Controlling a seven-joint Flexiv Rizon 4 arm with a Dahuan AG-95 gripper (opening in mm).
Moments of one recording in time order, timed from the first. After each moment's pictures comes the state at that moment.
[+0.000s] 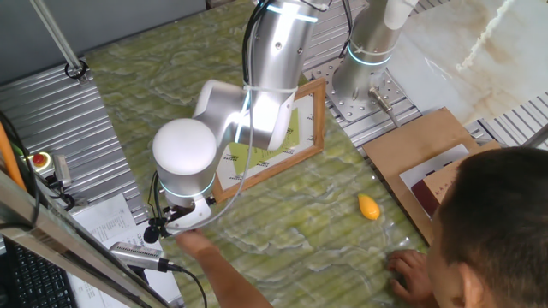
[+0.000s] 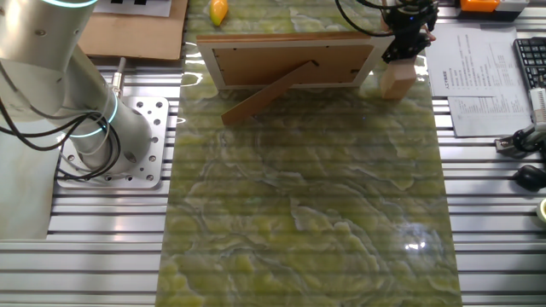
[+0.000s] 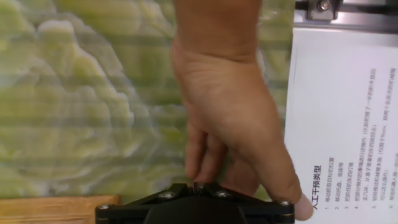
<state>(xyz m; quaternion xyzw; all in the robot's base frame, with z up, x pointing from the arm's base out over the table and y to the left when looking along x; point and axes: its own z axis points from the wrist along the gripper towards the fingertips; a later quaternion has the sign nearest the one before) 0.639 0.172 0.038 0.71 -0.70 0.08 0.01</state>
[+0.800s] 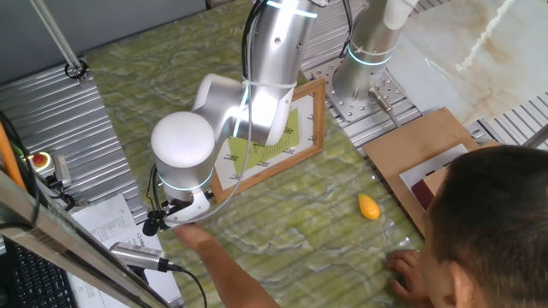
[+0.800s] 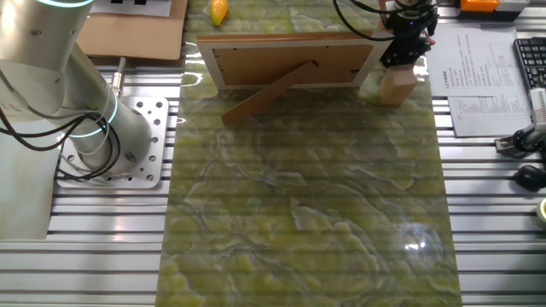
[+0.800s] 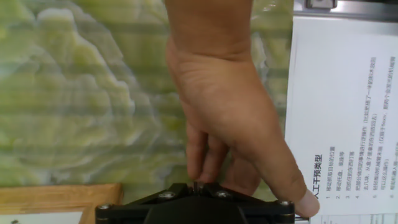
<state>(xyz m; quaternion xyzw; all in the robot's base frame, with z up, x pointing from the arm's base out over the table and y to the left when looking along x) 0.637 0.157 0.039 0.72 -0.69 0.08 0.02</state>
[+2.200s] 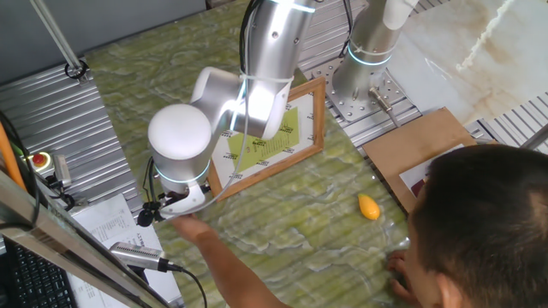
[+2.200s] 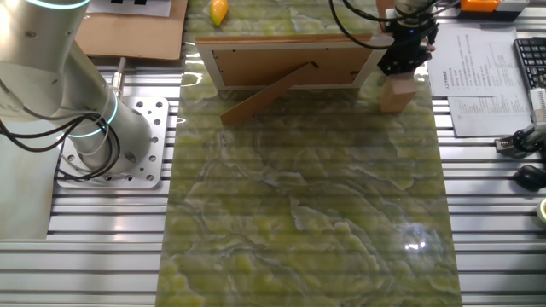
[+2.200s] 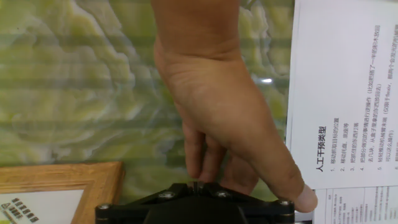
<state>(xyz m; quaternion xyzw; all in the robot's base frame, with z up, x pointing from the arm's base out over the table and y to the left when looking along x) 0.641 0.140 0.041 0.70 -0.70 0.09 0.02</state>
